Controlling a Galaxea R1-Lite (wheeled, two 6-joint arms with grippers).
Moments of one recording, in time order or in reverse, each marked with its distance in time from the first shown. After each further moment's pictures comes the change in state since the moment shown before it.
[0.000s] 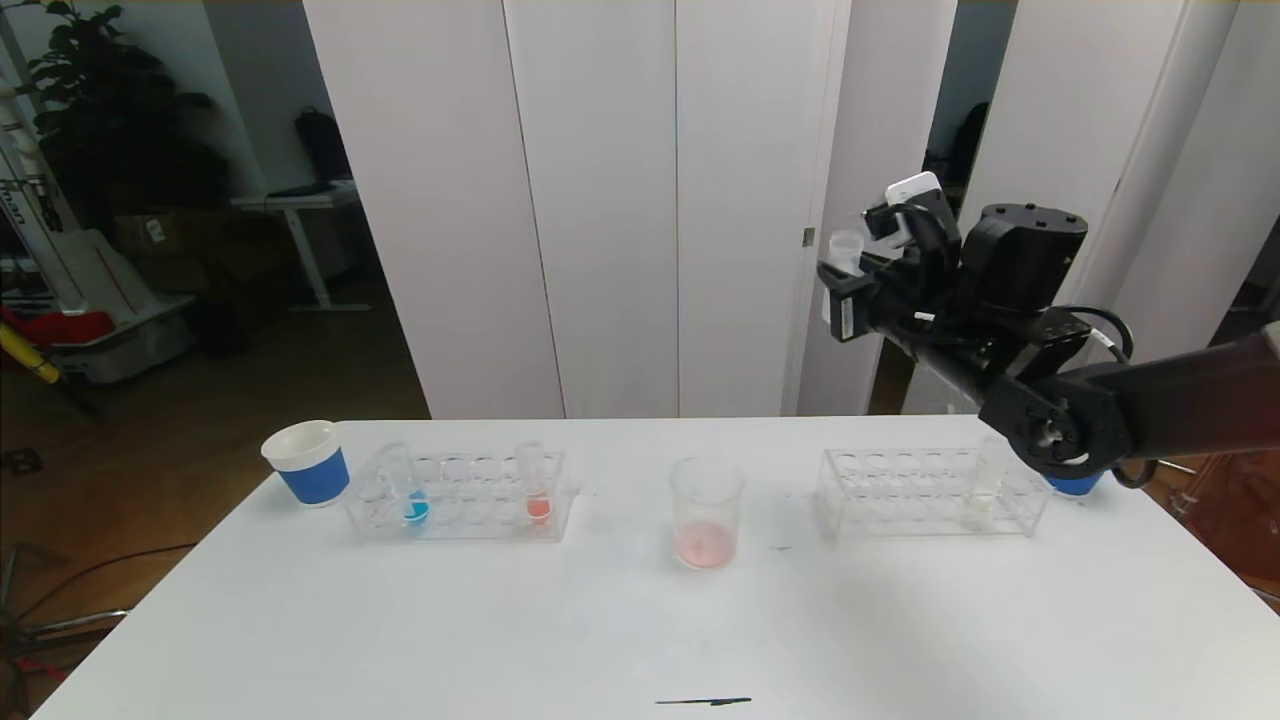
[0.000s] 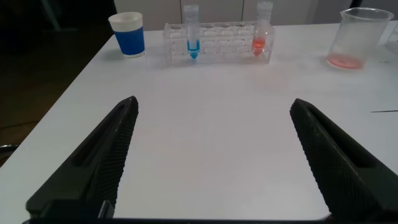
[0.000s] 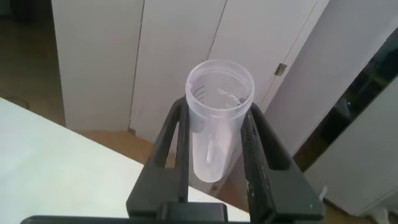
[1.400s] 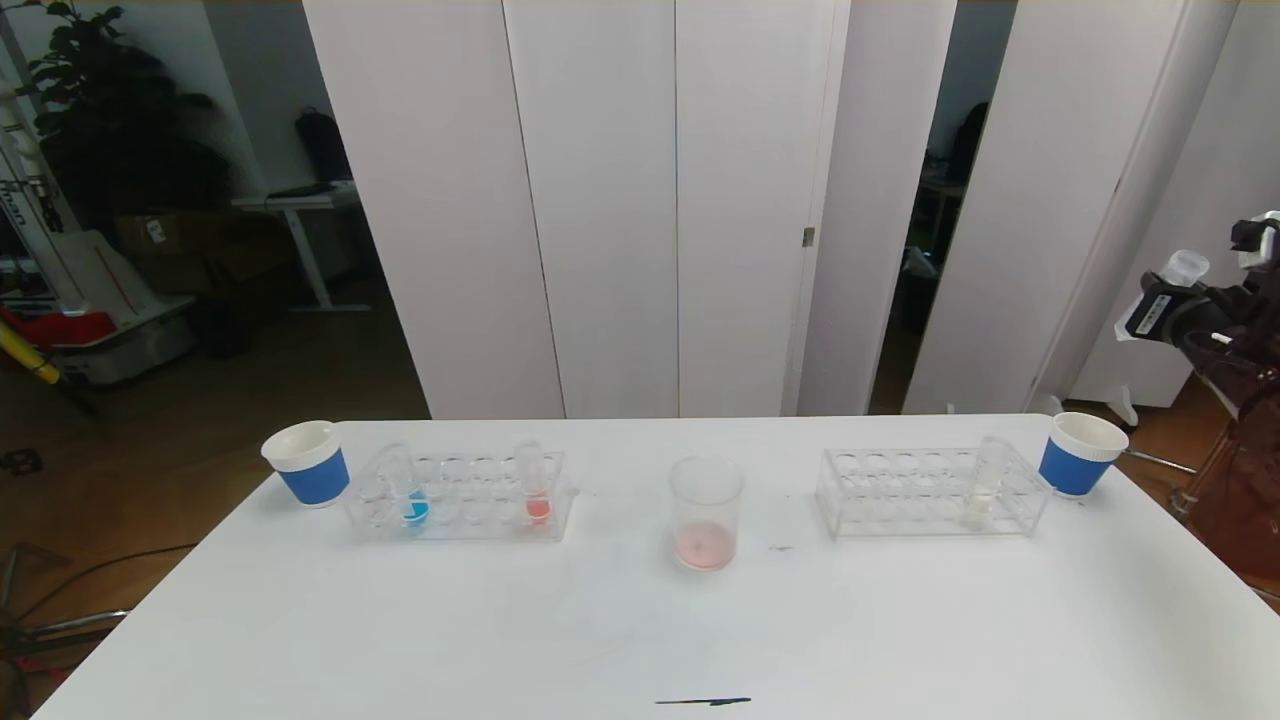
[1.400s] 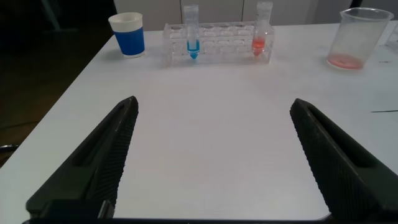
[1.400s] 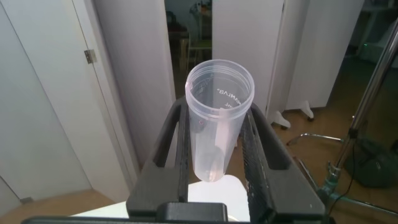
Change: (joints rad) left arm 0.000 0.000 0.000 0.000 0.000 0.000; right arm -0.601 -0.037 0.246 -0.257 -0.014 0.287
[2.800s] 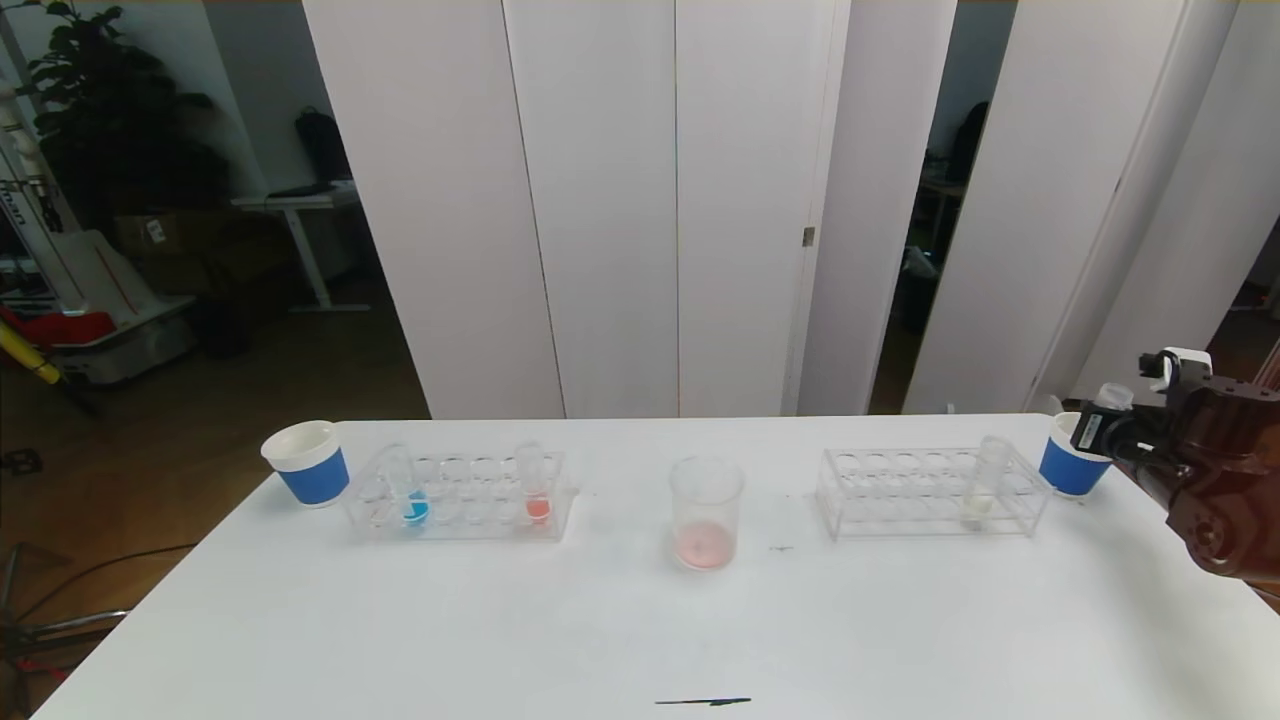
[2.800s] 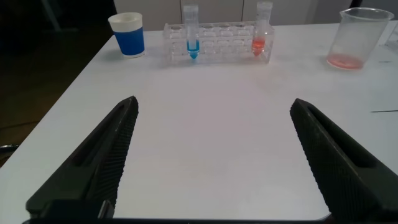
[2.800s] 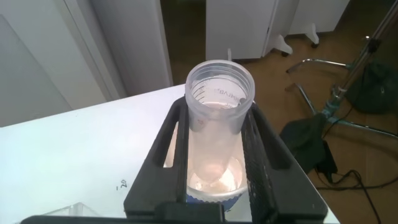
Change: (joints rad) left arm 0.000 0.000 0.000 0.000 0.000 0.000; right arm -0.022 0.243 0.117 -0.064 0.010 0.001
